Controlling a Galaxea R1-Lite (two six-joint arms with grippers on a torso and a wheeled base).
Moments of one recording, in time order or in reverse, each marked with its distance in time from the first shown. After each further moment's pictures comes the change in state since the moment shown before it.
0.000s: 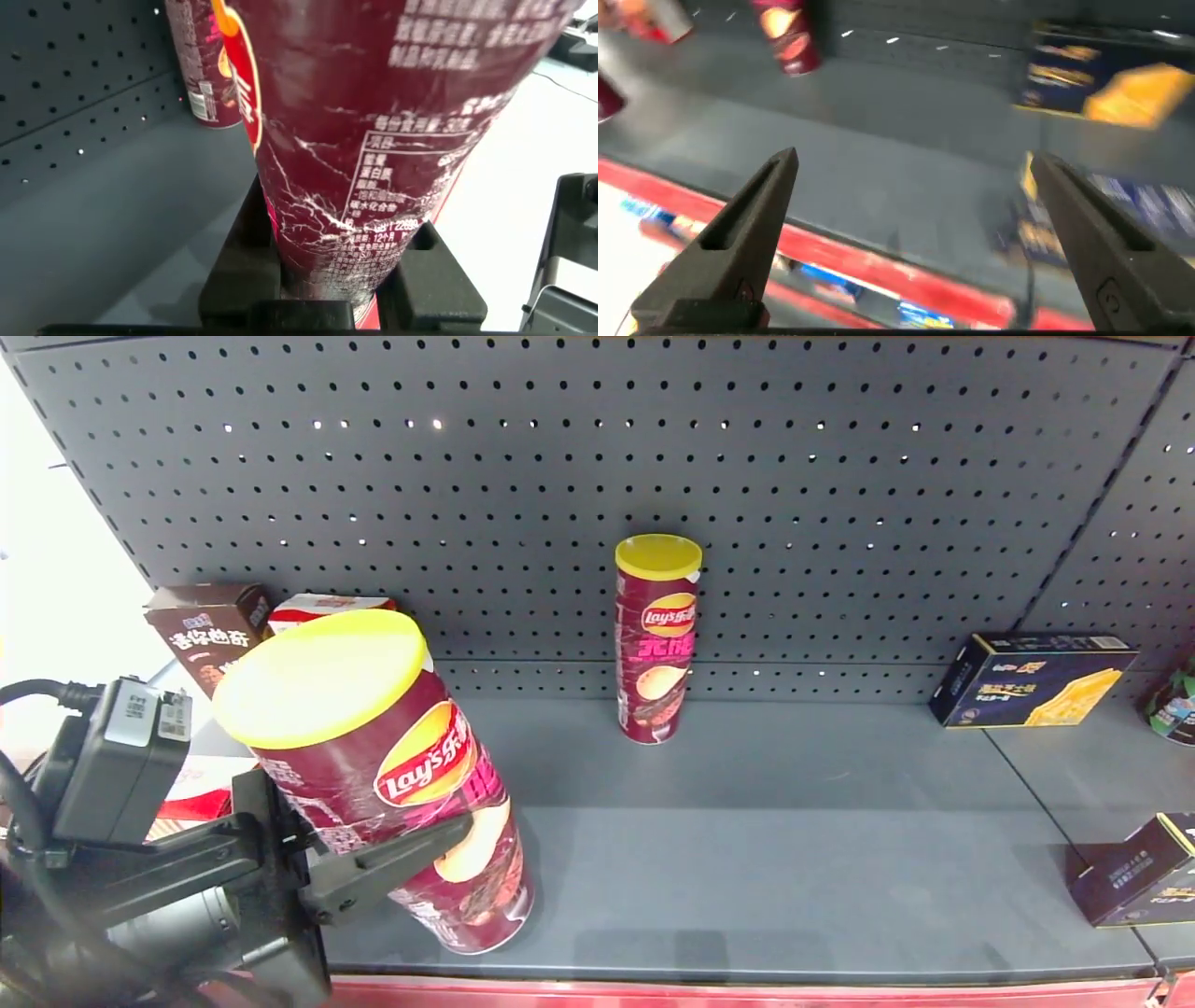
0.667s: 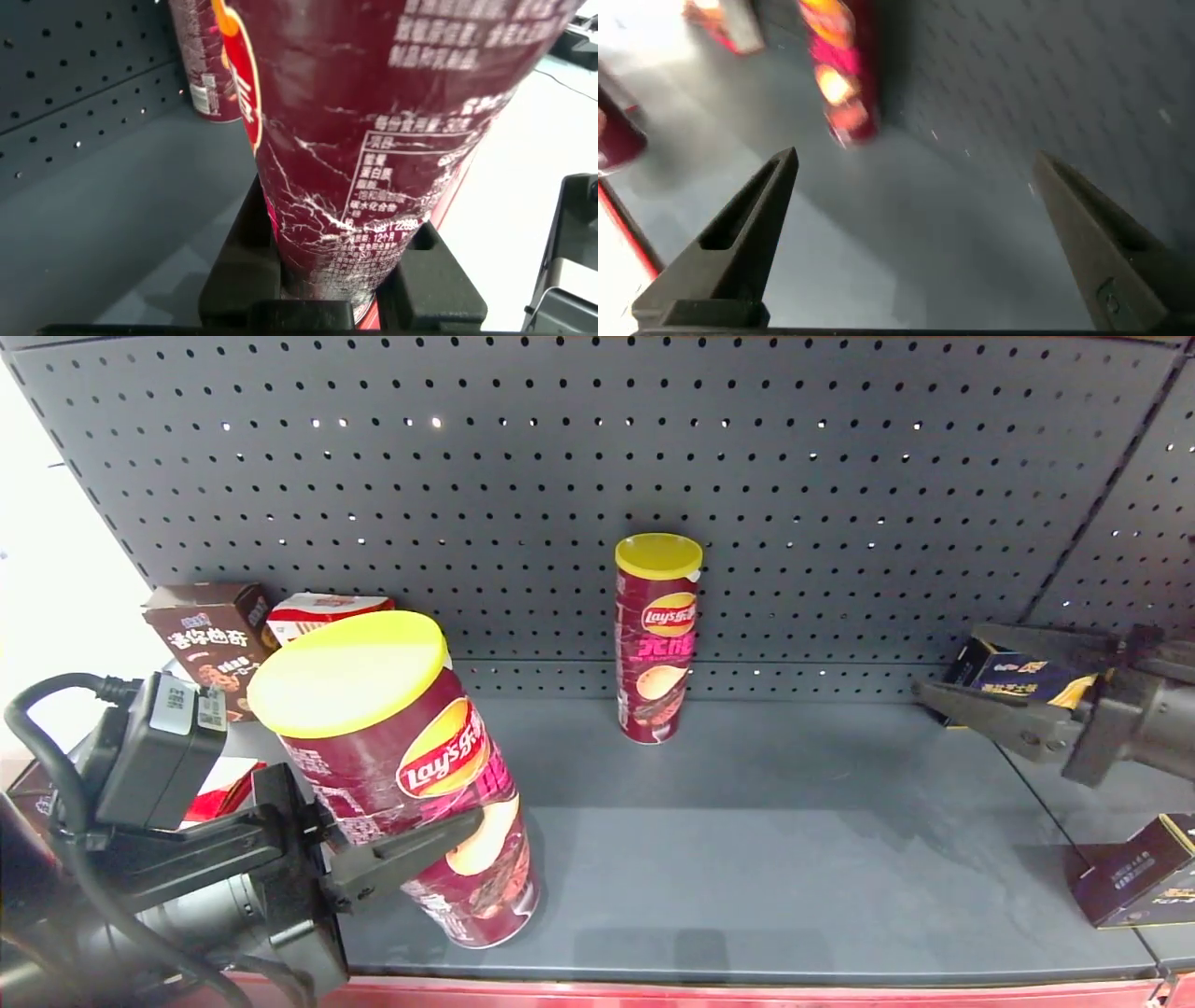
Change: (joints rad) left arm 0.003 0.032 -0.015 0.000 0.006 -0.006; right arm 0.160 0.738 -0.255 -0.503 0.196 -0.128
